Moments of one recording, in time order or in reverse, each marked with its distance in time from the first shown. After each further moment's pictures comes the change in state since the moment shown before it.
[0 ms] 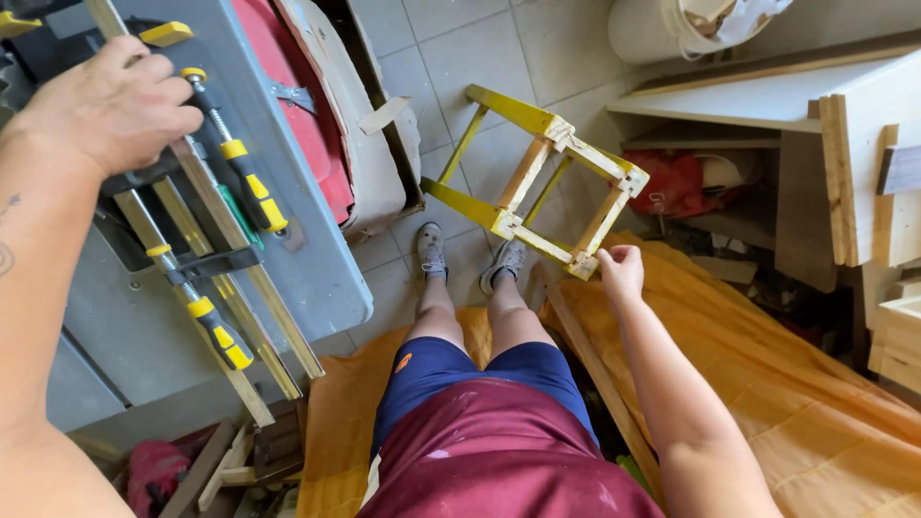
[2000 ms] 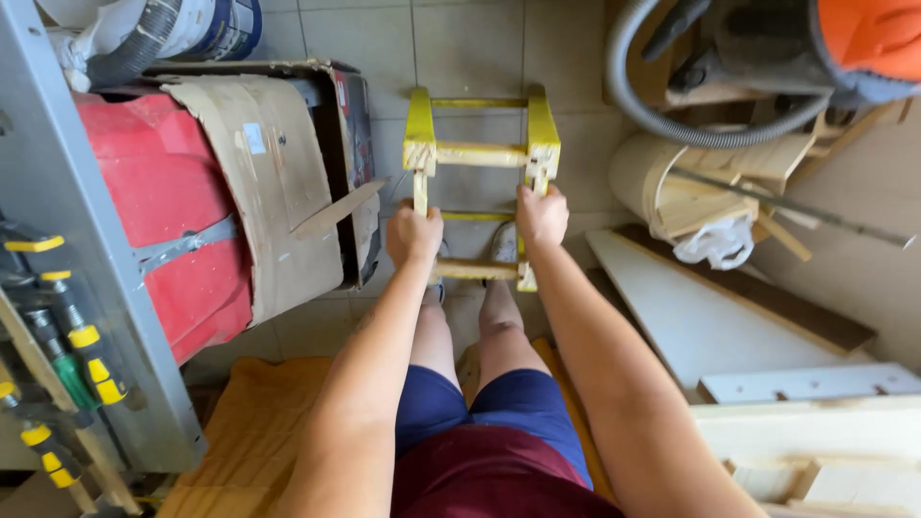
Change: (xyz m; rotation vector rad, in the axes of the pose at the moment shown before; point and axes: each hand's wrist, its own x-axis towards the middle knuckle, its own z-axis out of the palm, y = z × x) left_hand 0.507 0.107 -0.212 -1.989 -0.527 -1.587; right_hand 0.292 -0.414 0.034 -0.178 -0.222 -0.205
